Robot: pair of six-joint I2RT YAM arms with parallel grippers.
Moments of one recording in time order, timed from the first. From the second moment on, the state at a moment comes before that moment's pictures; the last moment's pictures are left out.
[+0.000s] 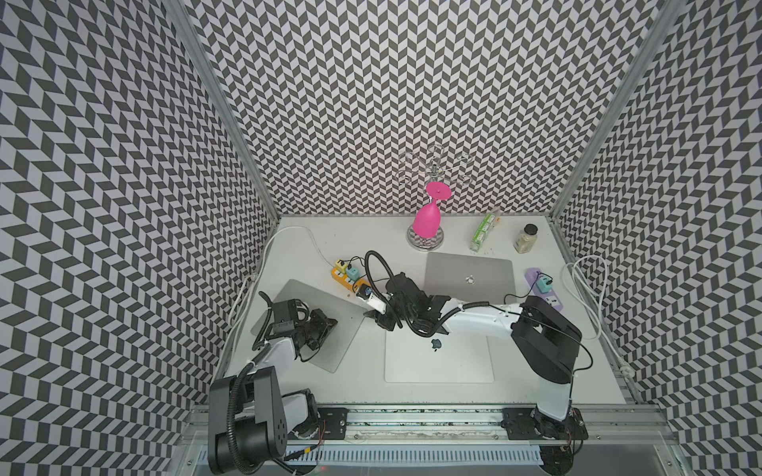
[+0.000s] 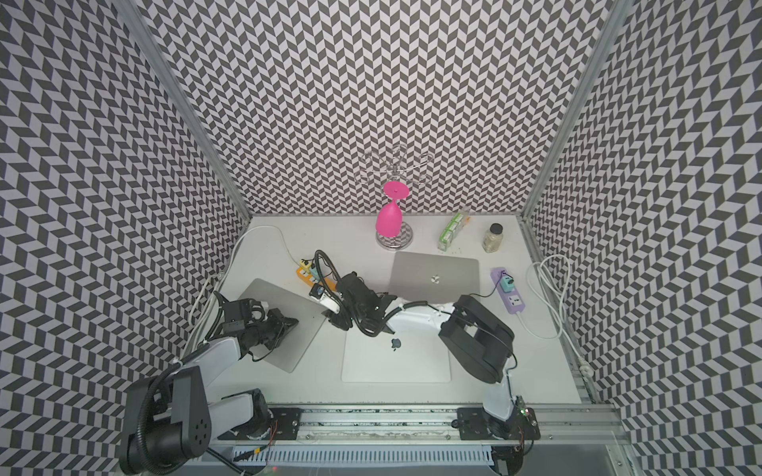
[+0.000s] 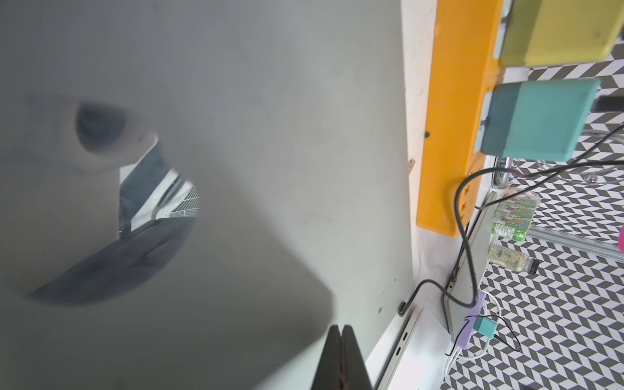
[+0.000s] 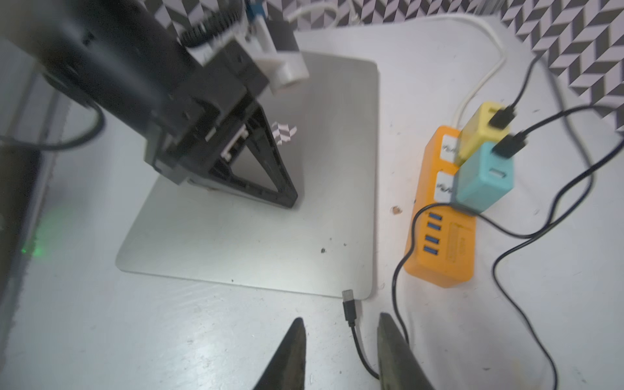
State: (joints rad) left arm 0.24 1.21 0.37 -0.11 0.62 -0.77; right arm 0.97 1.88 1.24 0.07 -0.17 -0.24
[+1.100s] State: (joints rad) left arm 0.27 1.56 0.72 0.01 0.75 -0.77; right arm 0.86 2.20 1.60 0.17 -0.22 -0.15
